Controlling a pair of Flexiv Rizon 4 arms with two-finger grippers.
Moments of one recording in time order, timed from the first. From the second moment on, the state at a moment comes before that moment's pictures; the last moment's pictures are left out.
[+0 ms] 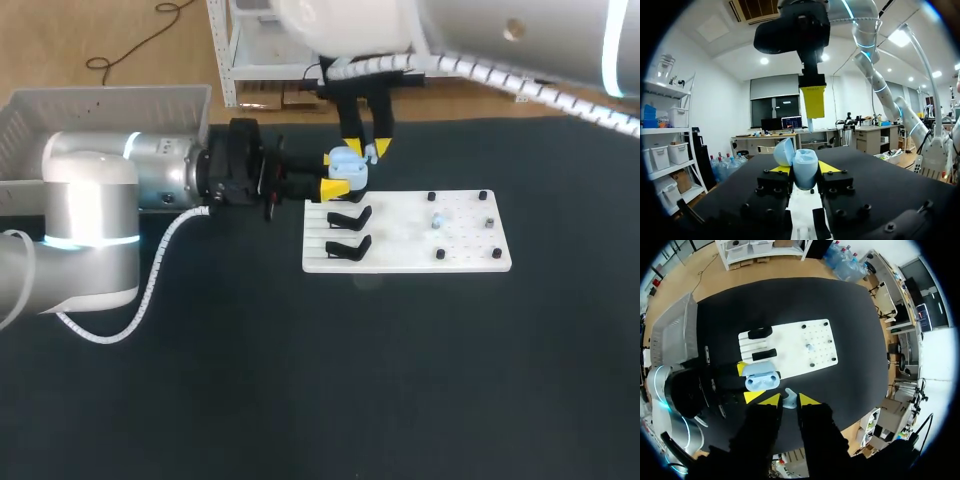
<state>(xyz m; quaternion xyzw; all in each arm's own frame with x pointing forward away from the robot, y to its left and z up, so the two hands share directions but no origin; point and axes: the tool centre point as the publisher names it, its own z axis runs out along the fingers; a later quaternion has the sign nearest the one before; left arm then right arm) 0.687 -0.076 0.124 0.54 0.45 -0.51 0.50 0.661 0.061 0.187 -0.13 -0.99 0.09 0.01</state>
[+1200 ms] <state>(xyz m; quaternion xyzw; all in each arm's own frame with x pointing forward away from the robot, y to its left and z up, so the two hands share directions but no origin) 0.687 -0.076 0.124 0.53 0.45 -0.51 0.50 0.676 0.083 0.173 -0.18 -0.97 0.15 0.01</state>
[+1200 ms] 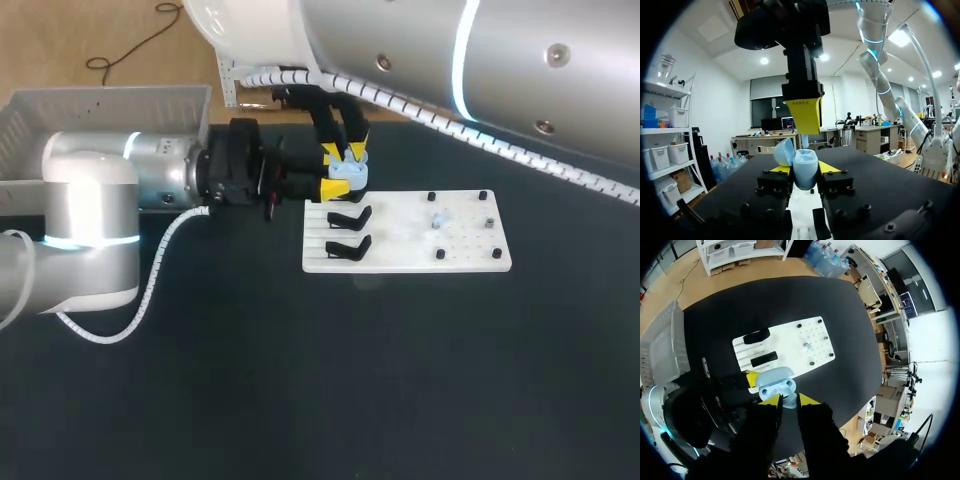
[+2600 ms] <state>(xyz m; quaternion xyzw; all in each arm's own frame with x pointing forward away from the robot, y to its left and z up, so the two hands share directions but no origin) 0.687 -0.076 0.124 0.53 0.45 -0.51 0.50 0.679 0.078 0.177 -0.26 -0.96 0.12 0.01</state>
